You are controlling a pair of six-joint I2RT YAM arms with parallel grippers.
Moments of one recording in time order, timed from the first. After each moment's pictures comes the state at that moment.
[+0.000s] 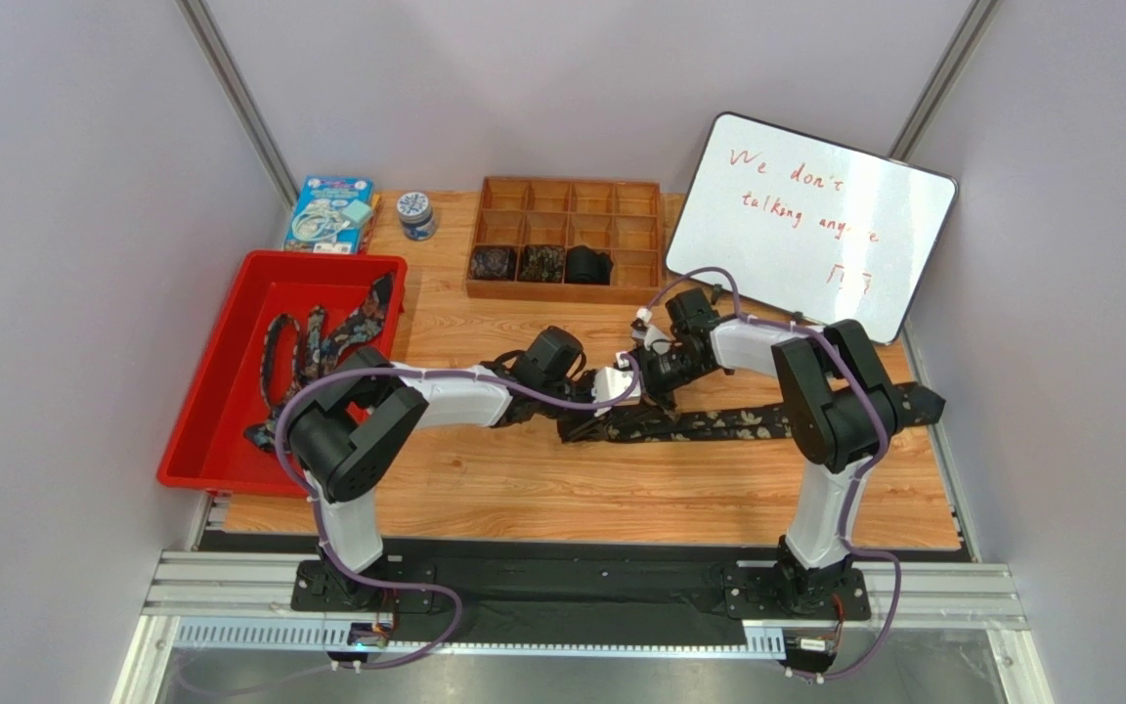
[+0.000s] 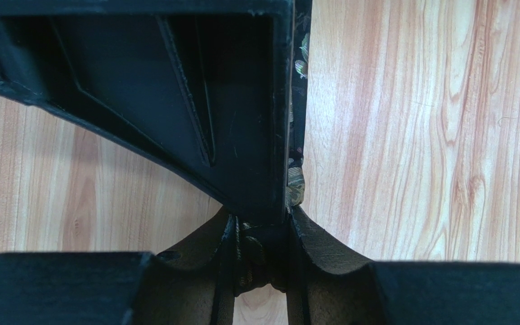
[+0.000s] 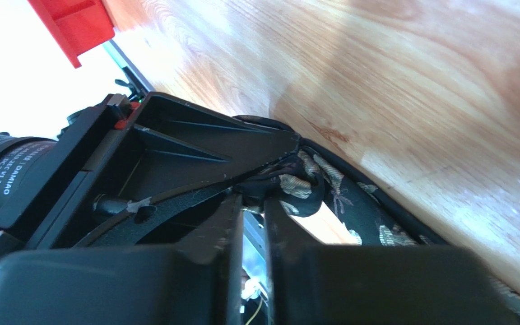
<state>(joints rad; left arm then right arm) -0.80 1.83 0.94 0.06 0.53 0.46 0.37 1.90 1.05 -0.43 -0.89 0.47</state>
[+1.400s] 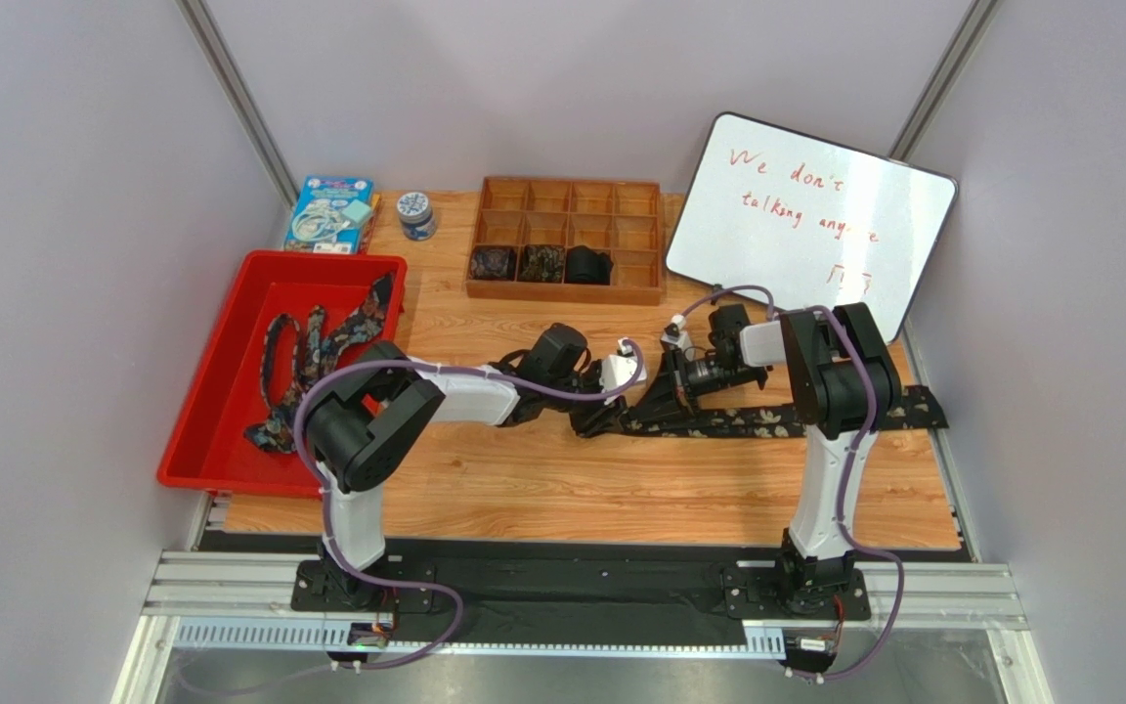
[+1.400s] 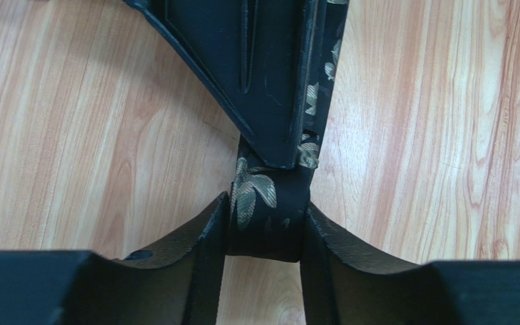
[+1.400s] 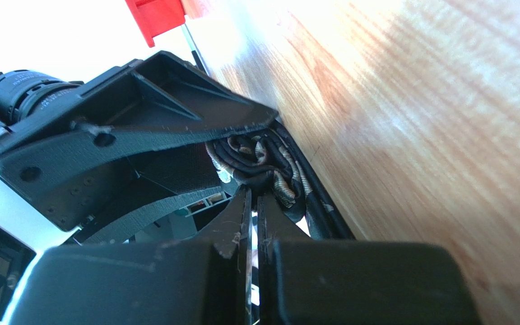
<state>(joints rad) -0.79 1.89 0.96 0.23 0.52 0.34 0.17 2.06 1.01 -0.38 -1.19 0.30</state>
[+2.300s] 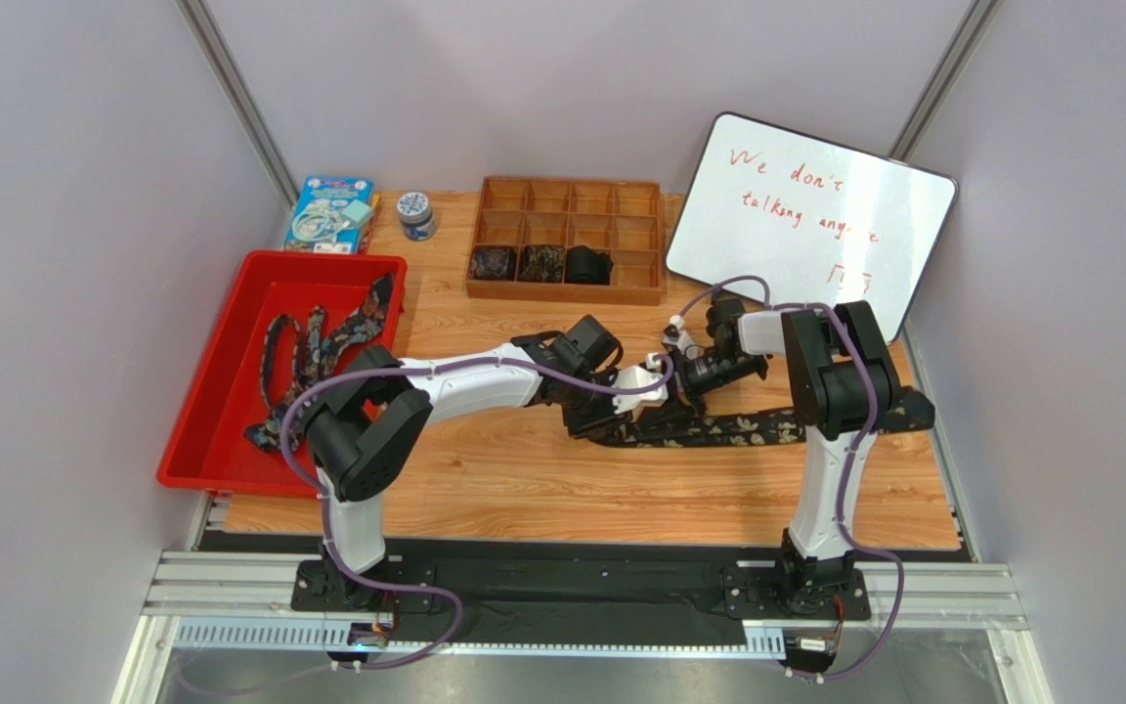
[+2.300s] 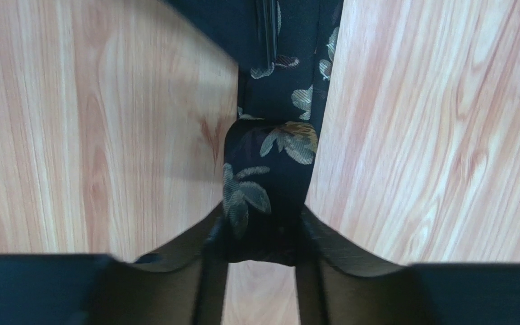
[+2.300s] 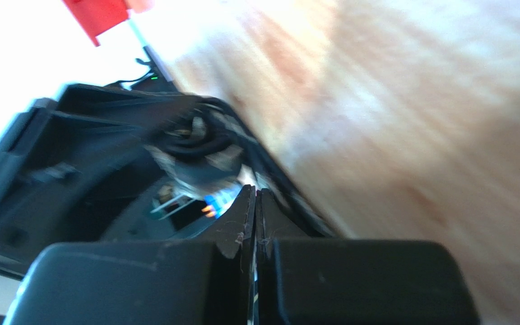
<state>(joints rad) -0.87 1.87 1.23 -0.41 0.30 0.51 0.17 2.06 1.10 -0.63 -1.04 0.19</state>
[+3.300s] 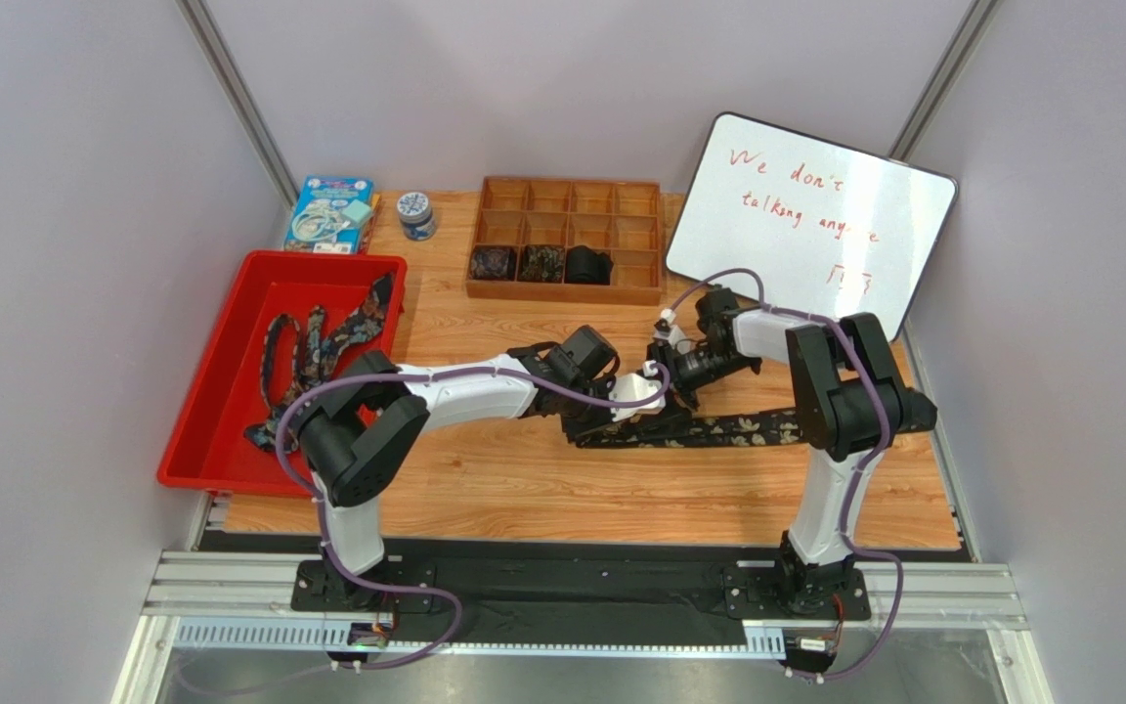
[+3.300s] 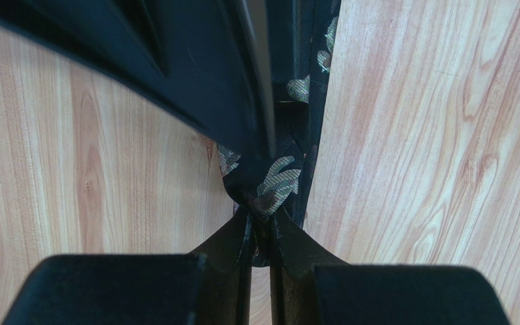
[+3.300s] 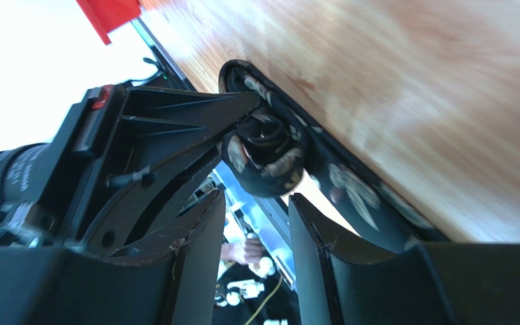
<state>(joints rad) -0.89 1.84 1.14 -0.33 0.28 0.51 0.23 1.94 1.09 -0.63 -1.02 0.29</state>
